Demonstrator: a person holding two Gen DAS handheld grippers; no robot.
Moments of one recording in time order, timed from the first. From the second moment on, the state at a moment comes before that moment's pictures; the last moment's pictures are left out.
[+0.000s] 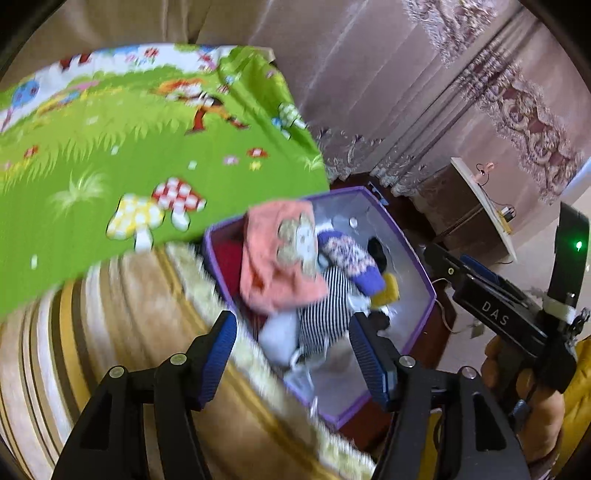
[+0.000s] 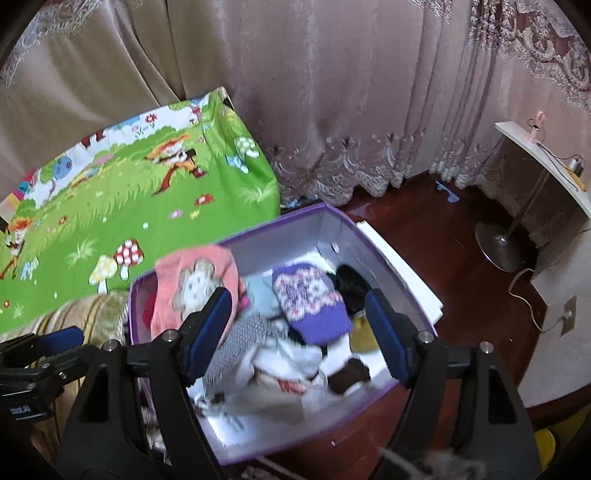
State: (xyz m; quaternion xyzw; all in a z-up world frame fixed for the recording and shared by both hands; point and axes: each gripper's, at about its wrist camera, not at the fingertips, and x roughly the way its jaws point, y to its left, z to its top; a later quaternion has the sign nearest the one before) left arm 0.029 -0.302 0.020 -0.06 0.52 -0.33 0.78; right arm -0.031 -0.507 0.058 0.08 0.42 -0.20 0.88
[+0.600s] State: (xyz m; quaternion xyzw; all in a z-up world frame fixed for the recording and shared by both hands) left arm -0.009 -0.290 0.016 -0.05 0.49 -0.32 0.81; right arm -0.114 -0.470 0.055 0.08 0.42 -0.23 0.87
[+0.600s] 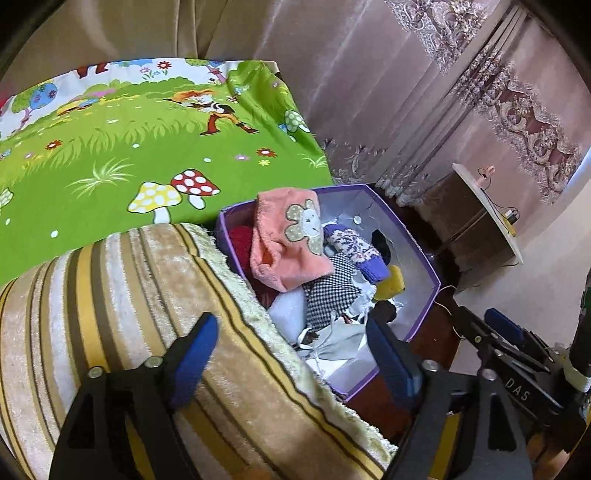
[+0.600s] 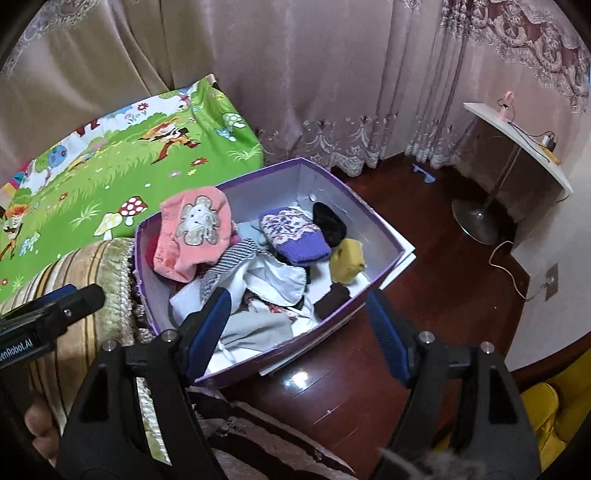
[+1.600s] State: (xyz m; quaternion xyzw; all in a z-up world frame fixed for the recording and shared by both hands) left arm -0.010 -0.296 0.013 -0.03 0.49 -0.31 0.81; right arm -0.110 -0.469 0.052 0.09 0.43 -0.22 0.87
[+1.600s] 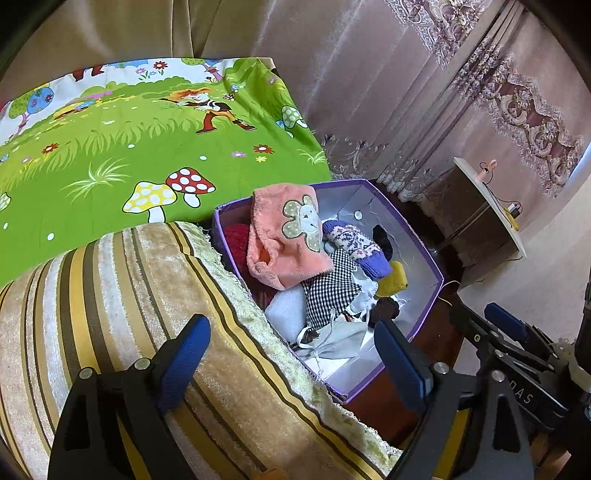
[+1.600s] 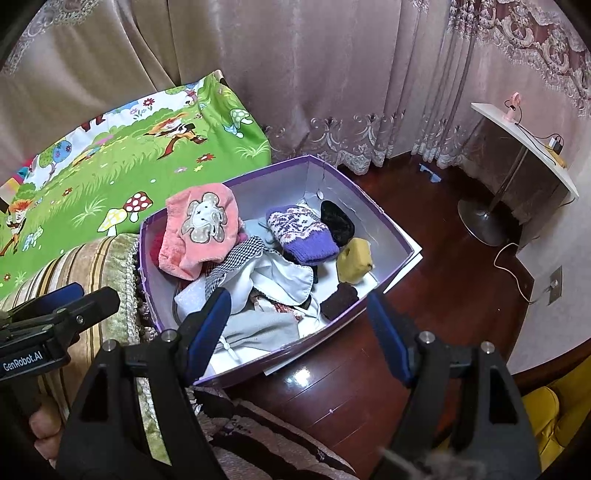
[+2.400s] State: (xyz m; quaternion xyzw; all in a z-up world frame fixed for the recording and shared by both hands) left arm -0.010 -0.297 0.012 -0.03 0.49 -0.31 0.81; right arm -0.110 -0.470 0.052 0.09 0.43 -0.22 0.87
